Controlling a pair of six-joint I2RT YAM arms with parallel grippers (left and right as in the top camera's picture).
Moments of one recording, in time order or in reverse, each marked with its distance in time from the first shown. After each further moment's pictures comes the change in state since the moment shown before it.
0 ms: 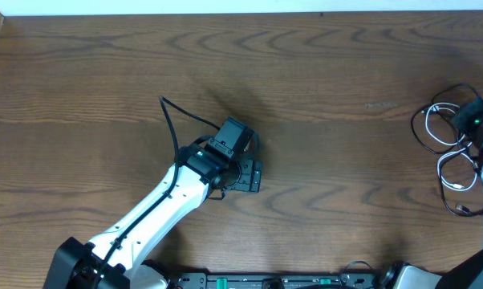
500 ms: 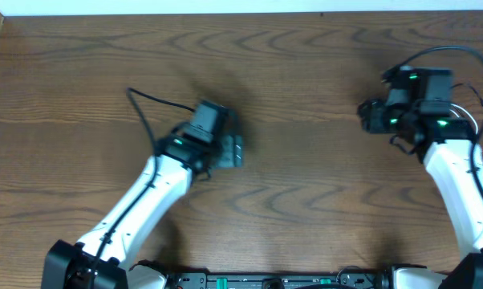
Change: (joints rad) left arm 0.205 0.000 0.040 0.053 -0.090 0.000; right arm 0.454 0.025 0.000 -0.128 -0.100 -0.244
